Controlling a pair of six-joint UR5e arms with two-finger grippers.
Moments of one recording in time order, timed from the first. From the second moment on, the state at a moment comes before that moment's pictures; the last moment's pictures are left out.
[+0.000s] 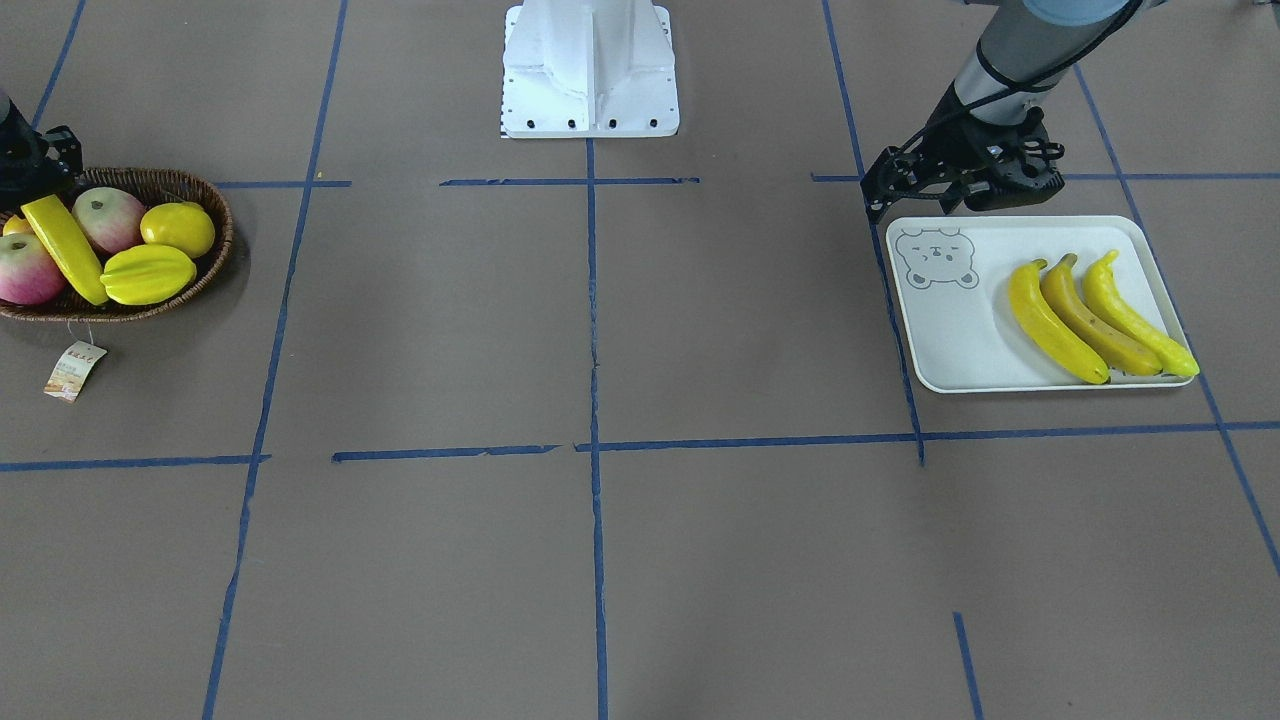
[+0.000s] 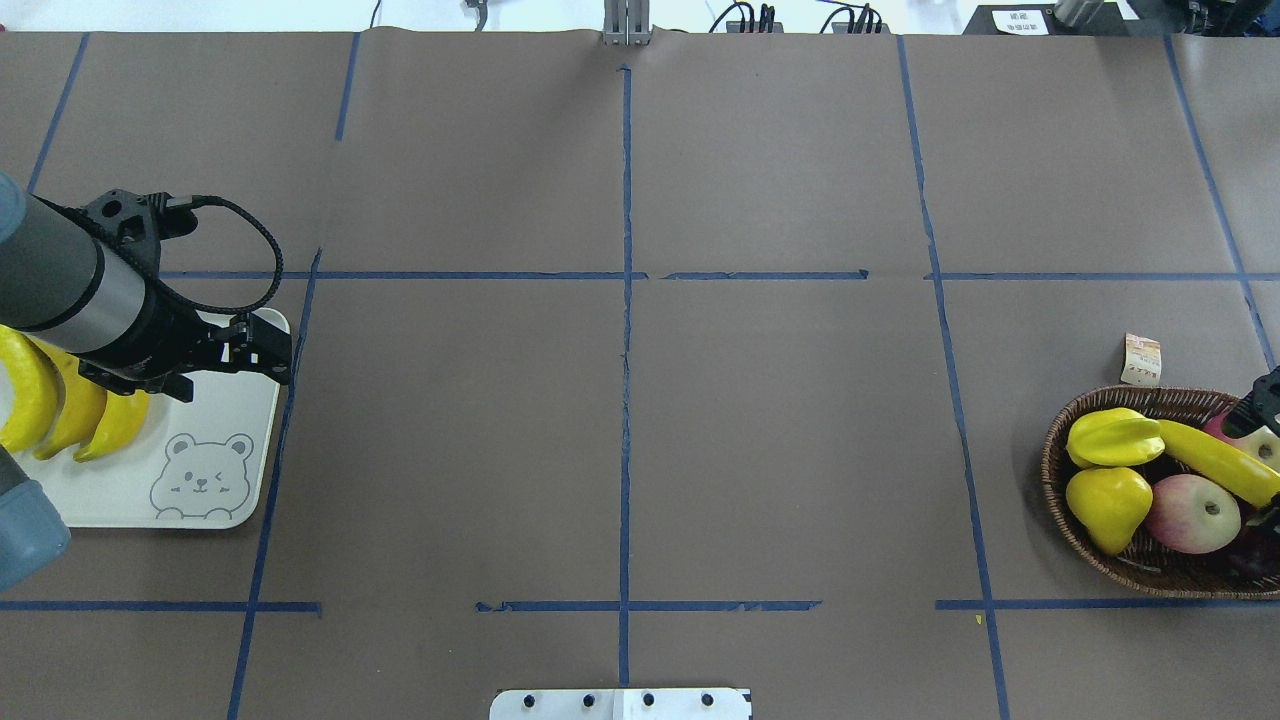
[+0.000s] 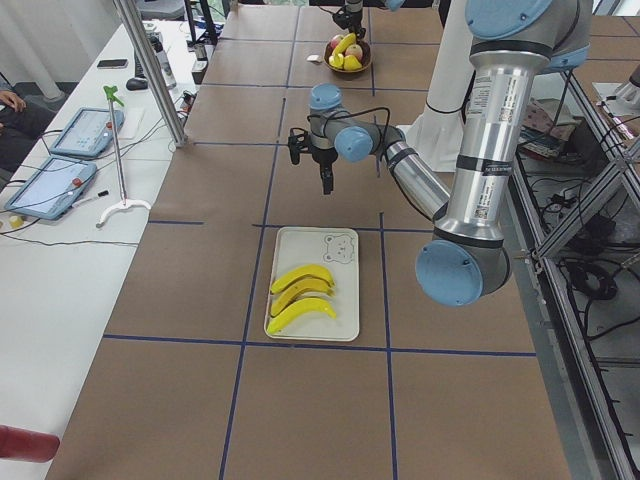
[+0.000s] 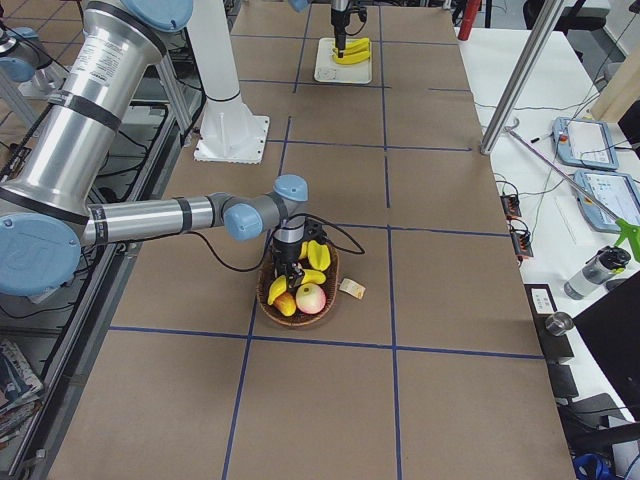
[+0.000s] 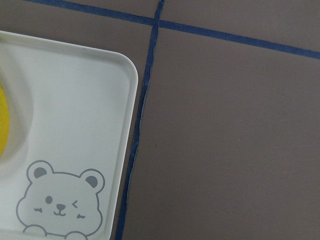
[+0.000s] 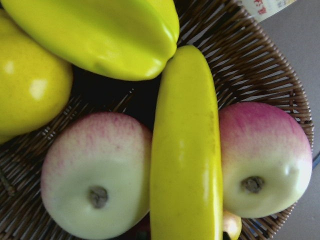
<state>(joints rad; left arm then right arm) -0.78 -1.72 -2.13 -1.57 -2.12 -1.17 0.80 -2.01 2.05 -1.33 1.95 0.13</state>
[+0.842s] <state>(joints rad) -0.78 -1.72 -2.13 -1.57 -2.12 -1.18 0.87 -2.00 2.09 -1.33 1.98 0.09</state>
